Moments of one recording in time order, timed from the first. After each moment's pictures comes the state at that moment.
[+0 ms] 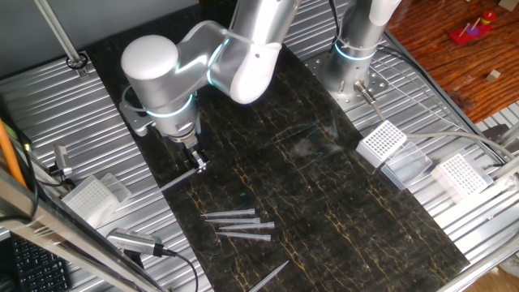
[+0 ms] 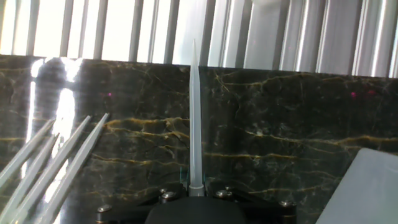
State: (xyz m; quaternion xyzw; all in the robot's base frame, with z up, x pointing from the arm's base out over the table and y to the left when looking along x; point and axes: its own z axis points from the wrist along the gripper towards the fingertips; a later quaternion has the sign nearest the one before) arm 0.575 0.109 0.065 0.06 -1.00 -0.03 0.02
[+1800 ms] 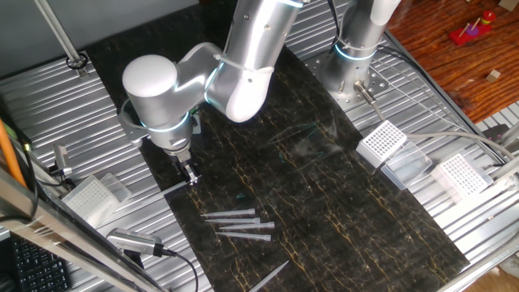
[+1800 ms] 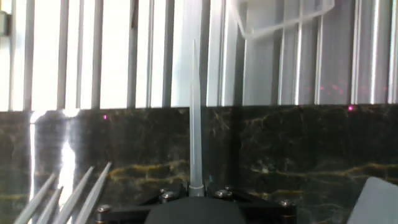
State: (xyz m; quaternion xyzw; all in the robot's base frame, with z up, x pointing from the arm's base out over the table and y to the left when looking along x) arm 0.600 0.113 0.023 0.03 -1.00 -0.03 0.00
